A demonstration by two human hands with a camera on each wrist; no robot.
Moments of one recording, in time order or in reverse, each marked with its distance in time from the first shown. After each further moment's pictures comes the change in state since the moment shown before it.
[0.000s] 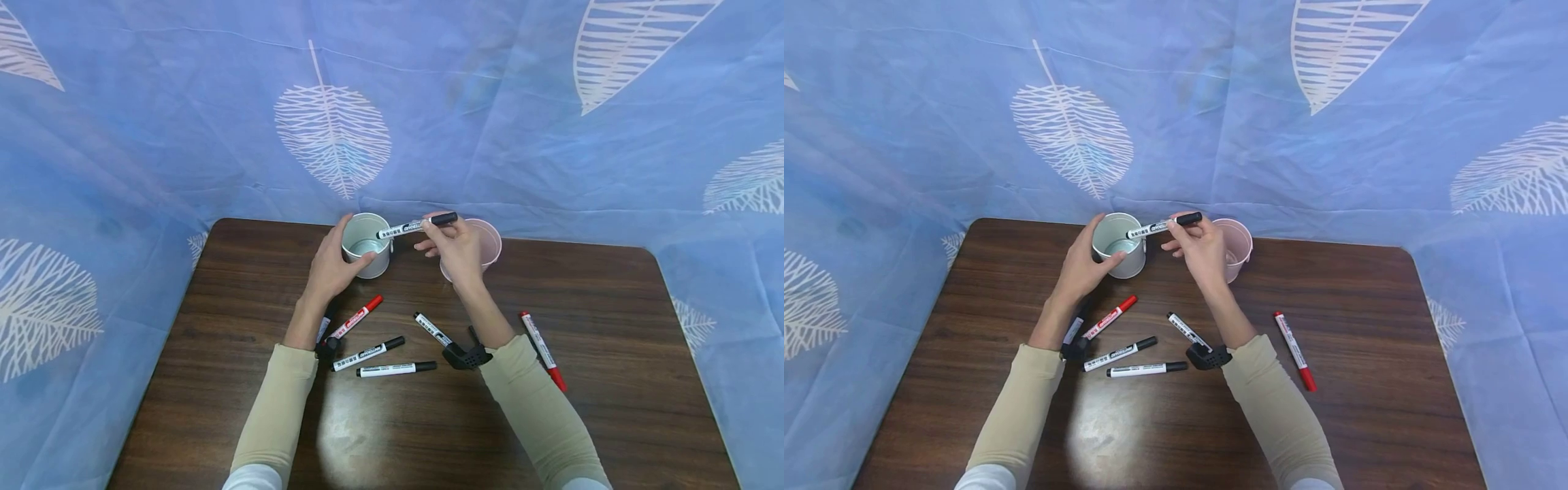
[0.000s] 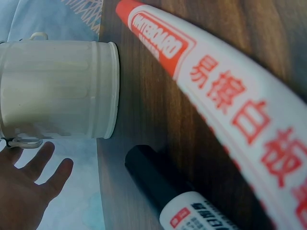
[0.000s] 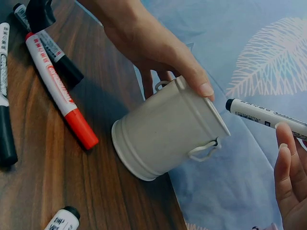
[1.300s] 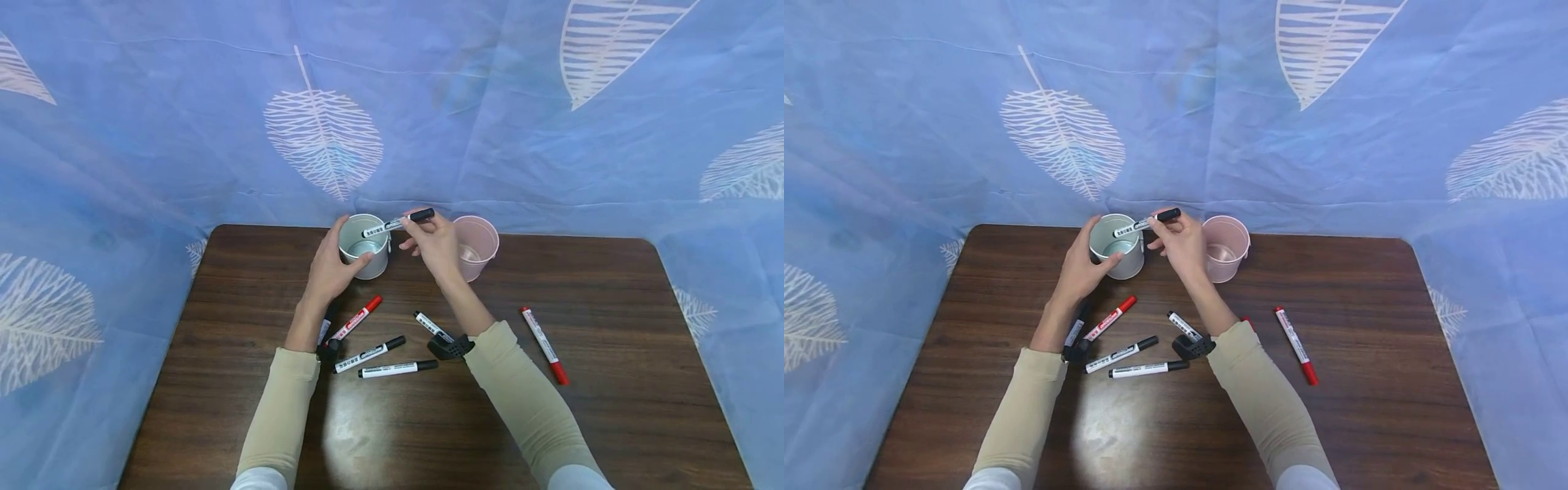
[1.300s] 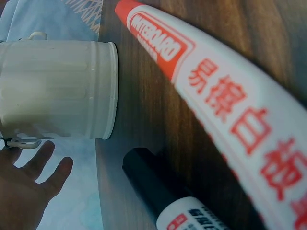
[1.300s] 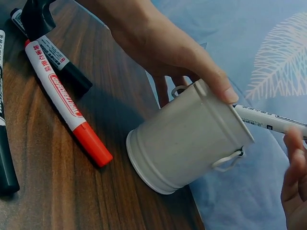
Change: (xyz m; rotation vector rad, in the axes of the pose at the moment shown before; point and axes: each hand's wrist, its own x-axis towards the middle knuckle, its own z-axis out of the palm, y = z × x) left_hand 0.000 0.000 0.005 -0.042 -0.018 -0.023; right_hand 0.011 0.017 0.020 -0.015 -0.005 0.040
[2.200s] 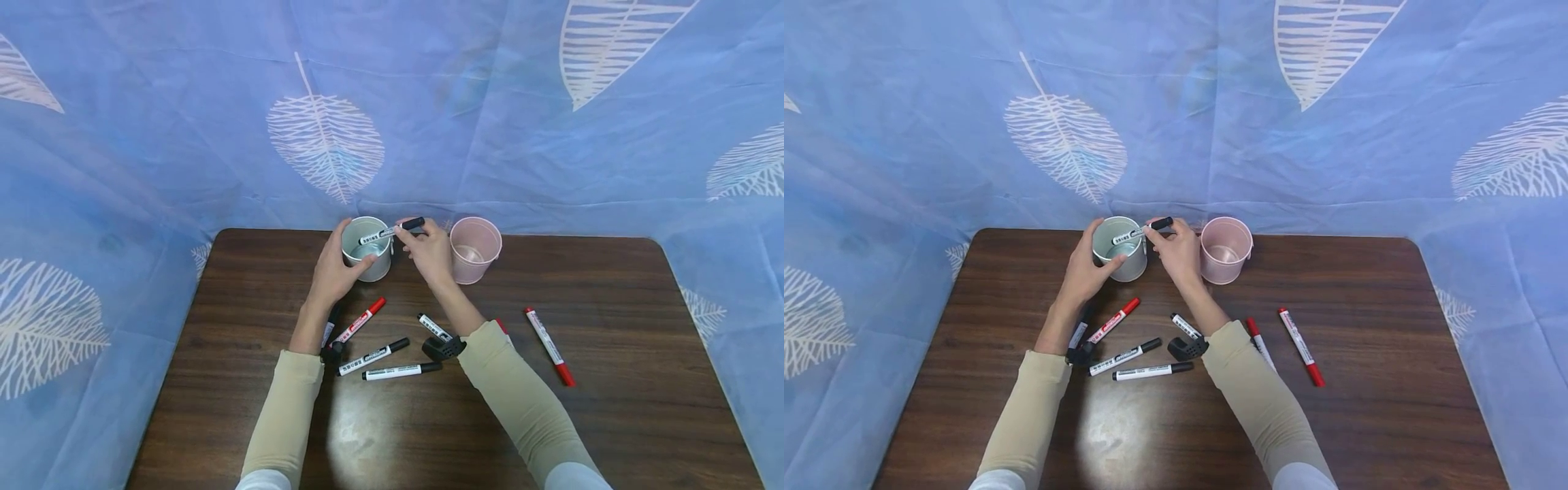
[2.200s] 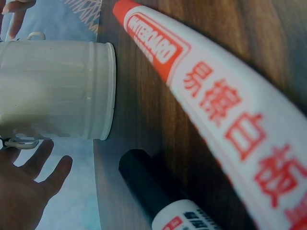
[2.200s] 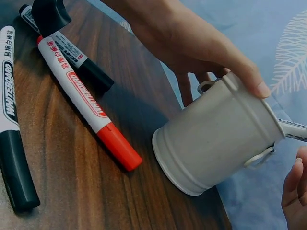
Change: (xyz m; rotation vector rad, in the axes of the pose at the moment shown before) left_hand -0.001 0.001 0.000 -0.037 0.002 -0.007; right_hand 0.000 0.021 0.017 -0.176 0.063 0.057
